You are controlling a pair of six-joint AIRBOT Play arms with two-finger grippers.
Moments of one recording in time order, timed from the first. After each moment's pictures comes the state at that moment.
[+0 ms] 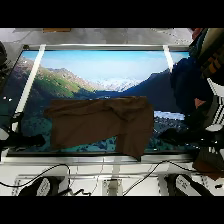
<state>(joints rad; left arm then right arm) 0.47 -0.83 0.57 1.44 -1.16 -1.23 -0.51 -1.09 0.50 -0.84 1.31 1.04</state>
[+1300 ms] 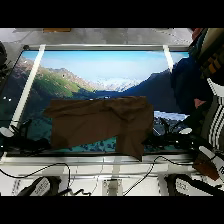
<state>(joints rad) 0.56 -1.04 0.55 1.33 -1.22 -1.17 -0.18 -1.28 0.38 -0.65 1.01 1.01</state>
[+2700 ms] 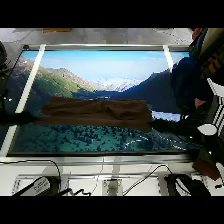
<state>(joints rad) 0.63 -1.19 1.01 0.98 -1.24 -0.93 -0.15 -0.80 0.50 -0.54 0.96 1.13</state>
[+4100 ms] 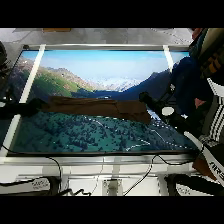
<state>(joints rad) 0.50 -1.47 1.05 0.87 -0.91 -1.15 0.24 -1.34 0.78 -0.45 0.02 1.19</state>
